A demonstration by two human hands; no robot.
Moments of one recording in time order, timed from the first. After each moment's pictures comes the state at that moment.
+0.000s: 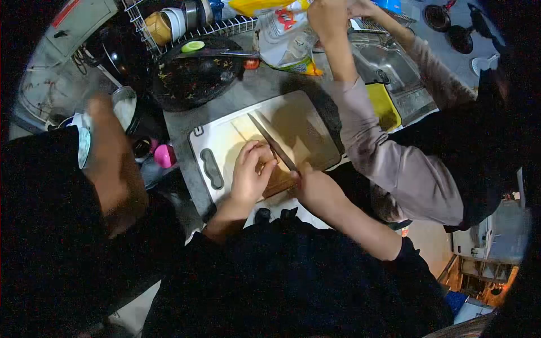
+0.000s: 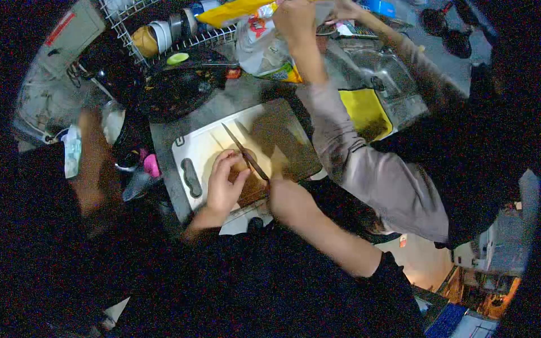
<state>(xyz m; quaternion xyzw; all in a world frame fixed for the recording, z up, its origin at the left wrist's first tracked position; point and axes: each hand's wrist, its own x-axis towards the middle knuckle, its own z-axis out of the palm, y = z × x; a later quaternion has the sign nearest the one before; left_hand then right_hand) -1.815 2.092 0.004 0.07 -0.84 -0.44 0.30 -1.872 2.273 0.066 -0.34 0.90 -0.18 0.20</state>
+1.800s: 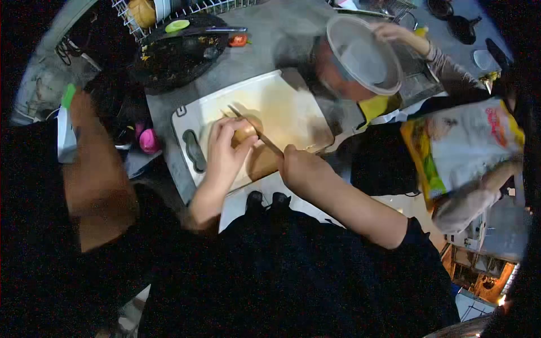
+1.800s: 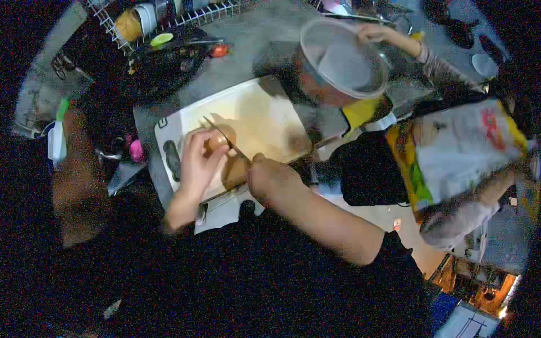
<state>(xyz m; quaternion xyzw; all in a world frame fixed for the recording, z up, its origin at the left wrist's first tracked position) -1.813 2.065 -0.023 0.05 -0.89 -0.35 0.29 -1.866 2.261 0.037 -0.34 0.91 -0.15 0.20</state>
